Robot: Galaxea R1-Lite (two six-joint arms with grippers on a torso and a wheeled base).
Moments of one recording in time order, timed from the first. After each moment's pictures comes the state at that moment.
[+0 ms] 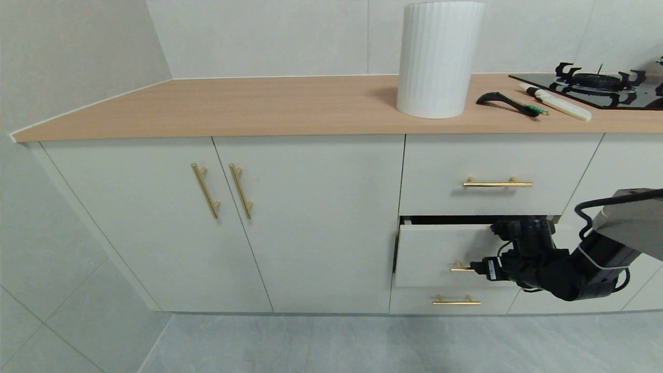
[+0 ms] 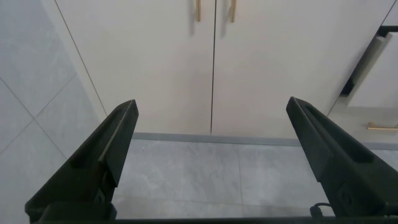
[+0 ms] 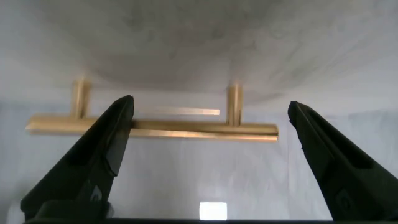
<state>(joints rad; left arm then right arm) 0.00 0.00 0.00 0.00 0.04 -0.01 0.09 2.29 -0.92 -0.68 -0.10 -0.01</state>
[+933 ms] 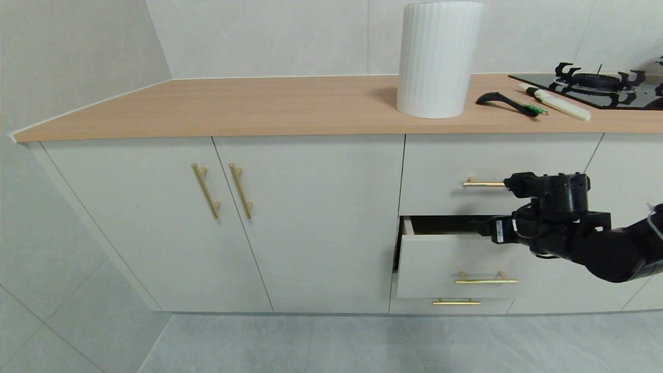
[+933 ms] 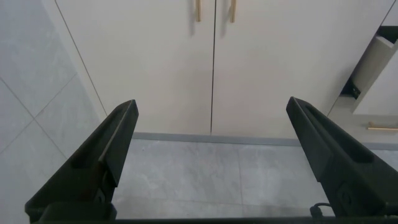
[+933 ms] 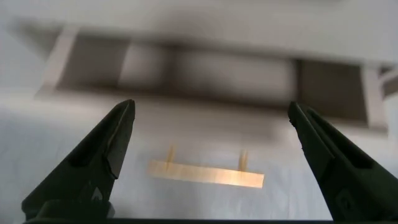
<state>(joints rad) 0.00 0.00 0.00 0.00 0.04 -0.01 0.16 1.98 -0.89 -0.67 -0.12 0.00</state>
